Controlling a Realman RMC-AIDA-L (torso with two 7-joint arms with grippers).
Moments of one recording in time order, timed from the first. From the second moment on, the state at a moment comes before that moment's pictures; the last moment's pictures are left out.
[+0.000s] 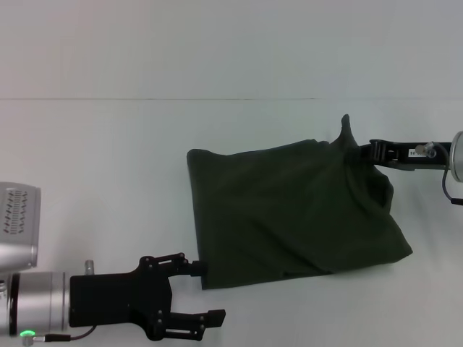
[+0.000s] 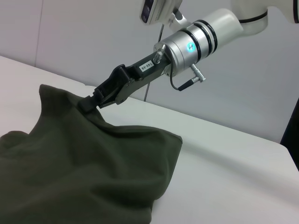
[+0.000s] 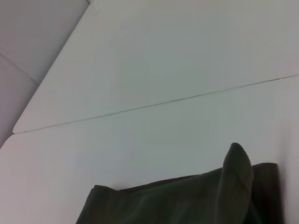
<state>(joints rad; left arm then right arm) -0.45 -2.12 0.78 0.55 2.02 1.60 -1.16 0.70 2.03 -0.75 -0.62 -2.17 -1.10 2.27</state>
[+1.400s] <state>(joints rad) -0.44 -2.12 0.77 0.55 2.01 1.62 -1.23 0.56 2.02 -0.56 -0.61 -1.99 -1.27 2.03</state>
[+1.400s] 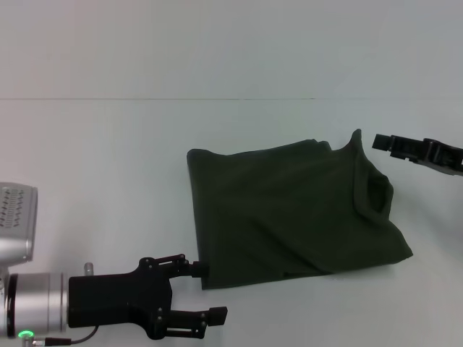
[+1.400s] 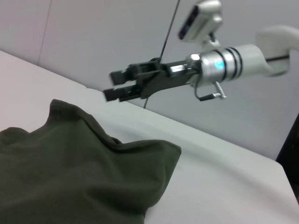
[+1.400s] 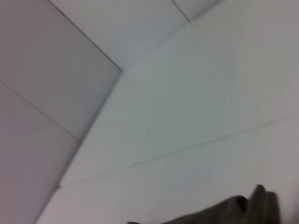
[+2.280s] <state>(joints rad) -0.45 -2.12 0.76 0.55 2.01 1.64 -1.26 0.46 2.06 -0.58 -0.48 -1.95 -1.41 1.66</state>
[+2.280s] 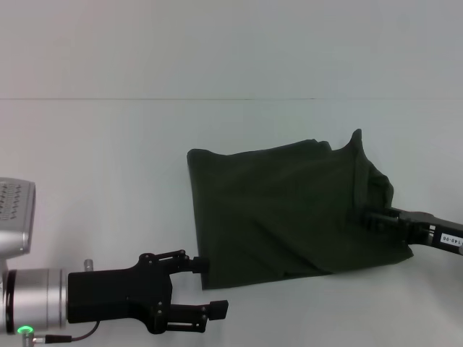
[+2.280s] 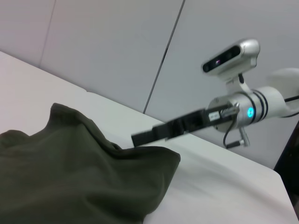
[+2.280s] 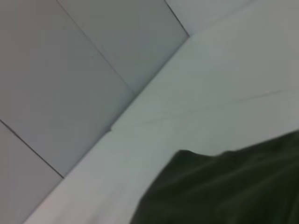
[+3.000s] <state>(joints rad) -0.45 -2.12 0.75 0.55 2.01 1.64 -1.26 0.41 2.05 -0.53 -0.48 -1.97 -1.29 1.66</state>
